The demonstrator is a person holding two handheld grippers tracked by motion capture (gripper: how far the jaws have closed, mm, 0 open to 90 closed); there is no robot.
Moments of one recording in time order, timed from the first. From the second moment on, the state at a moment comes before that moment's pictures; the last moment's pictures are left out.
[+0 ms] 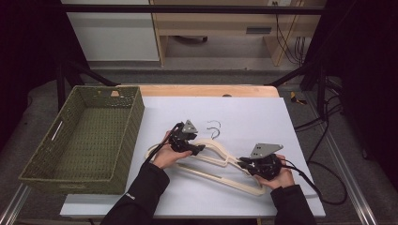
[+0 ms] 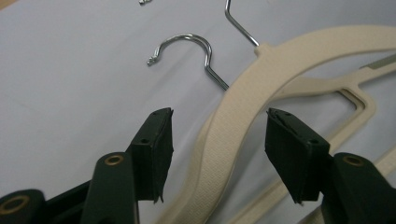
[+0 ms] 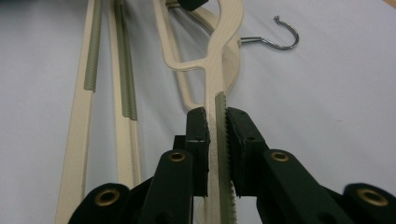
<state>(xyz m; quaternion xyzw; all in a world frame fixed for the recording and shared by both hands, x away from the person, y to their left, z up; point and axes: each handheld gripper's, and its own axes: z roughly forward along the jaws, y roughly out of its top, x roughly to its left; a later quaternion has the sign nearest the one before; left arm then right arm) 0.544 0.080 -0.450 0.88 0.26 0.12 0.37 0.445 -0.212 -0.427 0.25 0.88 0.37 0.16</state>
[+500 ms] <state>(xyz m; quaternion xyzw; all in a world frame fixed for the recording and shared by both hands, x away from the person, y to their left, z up) 0.529 0.080 -0.444 0.90 0.21 0.15 0.35 0.444 -0.209 -0.429 0.25 0.89 0.36 0.15</state>
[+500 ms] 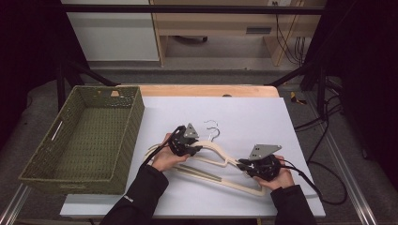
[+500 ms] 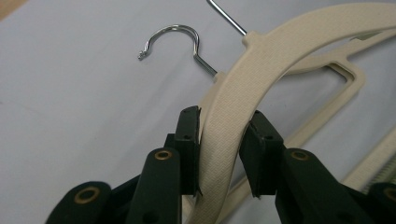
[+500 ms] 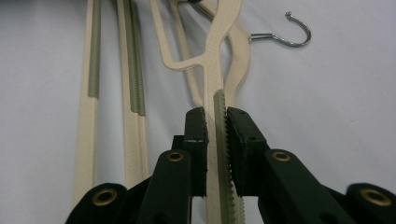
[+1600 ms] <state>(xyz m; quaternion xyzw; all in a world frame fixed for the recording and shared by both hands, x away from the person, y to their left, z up) 0.459 0.095 -0.417 0.89 0.17 0.16 0.39 0.476 -0.152 -0.421 0.24 0.87 0.43 0.01</state>
